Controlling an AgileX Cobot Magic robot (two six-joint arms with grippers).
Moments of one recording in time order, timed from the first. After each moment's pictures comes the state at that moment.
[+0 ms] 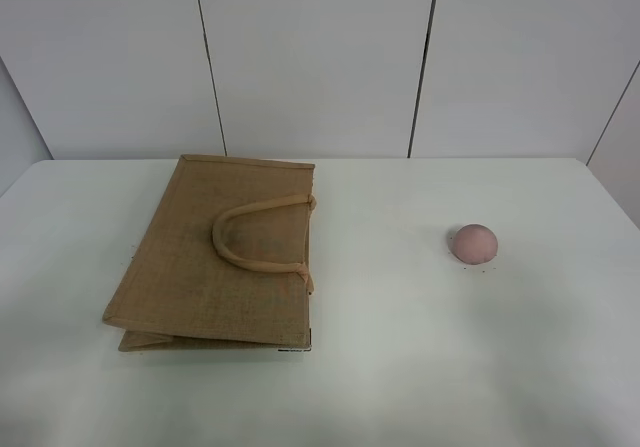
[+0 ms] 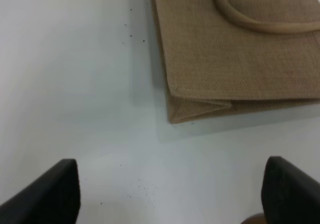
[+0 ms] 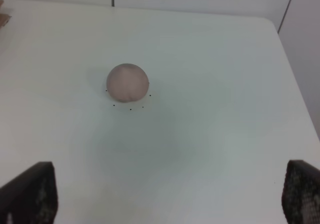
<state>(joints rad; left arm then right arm) -0.03 0.00 -0.50 -0.01 1.05 0.06 -0.01 -0.01 -0.49 0.02 1.03 -0.05</state>
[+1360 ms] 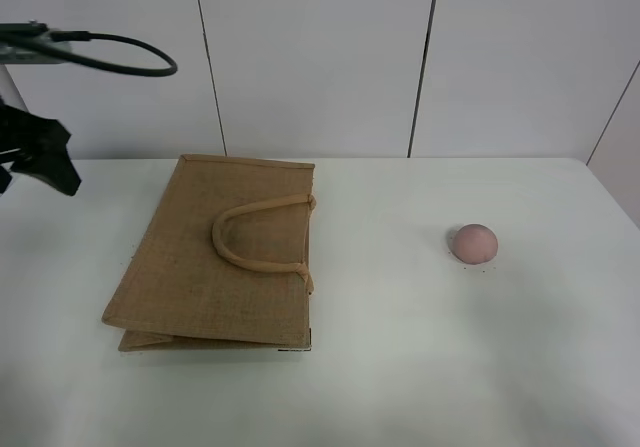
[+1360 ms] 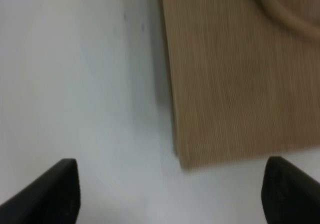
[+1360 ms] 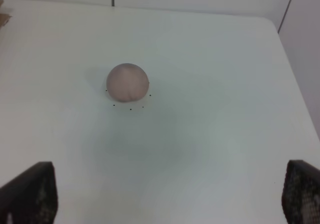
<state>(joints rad) -0.03 1.39 -1.23 -0.01 1.03 0.06 -0.01 -0.01 -0.49 0.02 1.03 -0.05</state>
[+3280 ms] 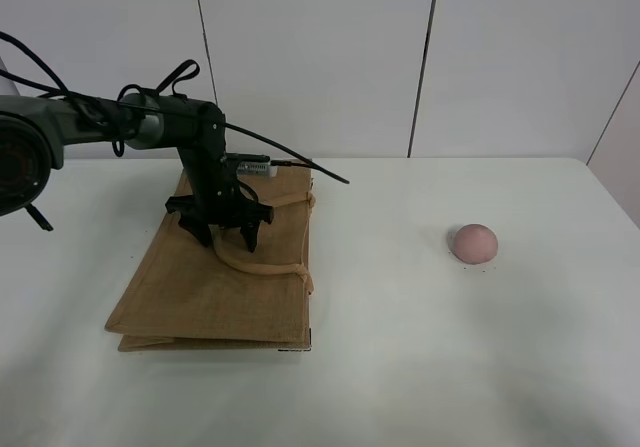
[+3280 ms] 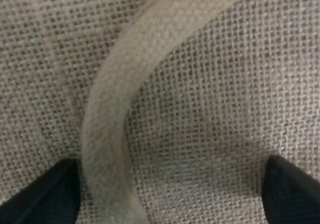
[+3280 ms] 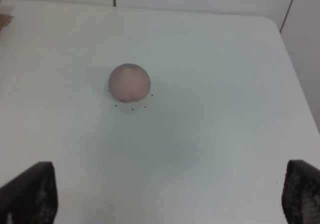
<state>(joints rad) -0.34 2.32 -1.75 0.04 0.86 -0.19 -0.01 -0.01 -0.49 0.03 1.03 -0.05</state>
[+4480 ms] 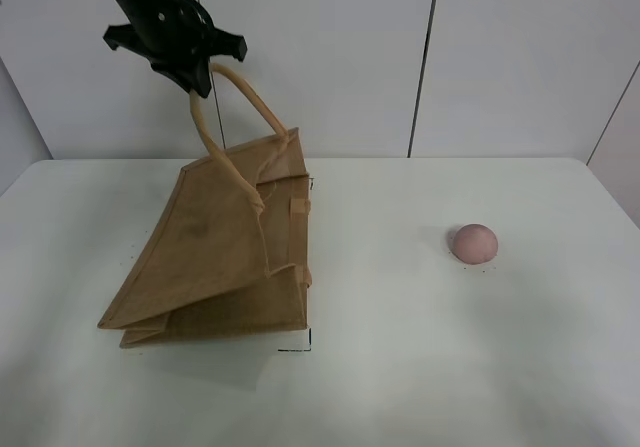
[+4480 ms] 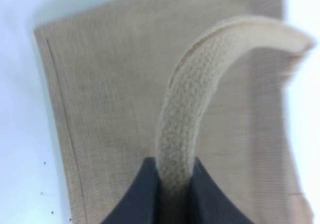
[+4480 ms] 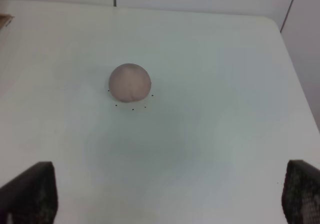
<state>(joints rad) -0.34 2.03 -2.15 0.10 1.17 -0.13 -0.01 -0.01 -0.49 0.03 1.03 -0.05</state>
